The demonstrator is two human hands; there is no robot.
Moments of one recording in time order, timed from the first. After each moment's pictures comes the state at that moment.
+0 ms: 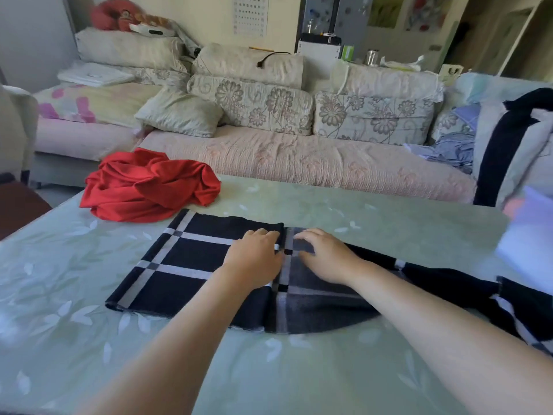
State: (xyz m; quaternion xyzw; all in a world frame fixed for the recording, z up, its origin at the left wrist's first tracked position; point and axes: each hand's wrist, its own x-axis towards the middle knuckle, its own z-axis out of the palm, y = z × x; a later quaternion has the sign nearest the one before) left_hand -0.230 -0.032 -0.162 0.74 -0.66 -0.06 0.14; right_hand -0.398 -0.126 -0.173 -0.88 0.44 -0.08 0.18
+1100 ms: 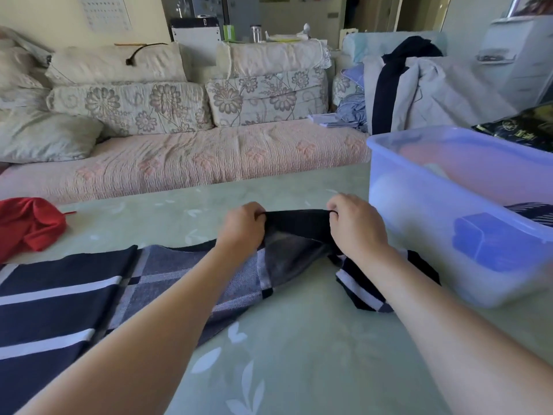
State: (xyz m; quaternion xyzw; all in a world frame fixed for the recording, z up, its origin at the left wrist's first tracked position) left_hand -0.481 -0.219 -0.173 0.67 -0.66 -0.10 0.33; right_hand -0.706 -0.204 -0.165 -0.71 0.62 -0.34 -0.03
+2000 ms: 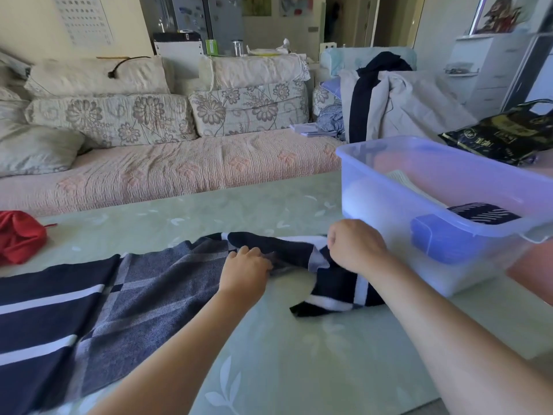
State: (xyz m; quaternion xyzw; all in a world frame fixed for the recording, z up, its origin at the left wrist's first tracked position) left_hand -0.526 -0.159 -0.217 0.61 -0.78 0.06 0.10; right_hand -0.753 -0.157 -0.145 -0.72 0.68 -0.14 0.03
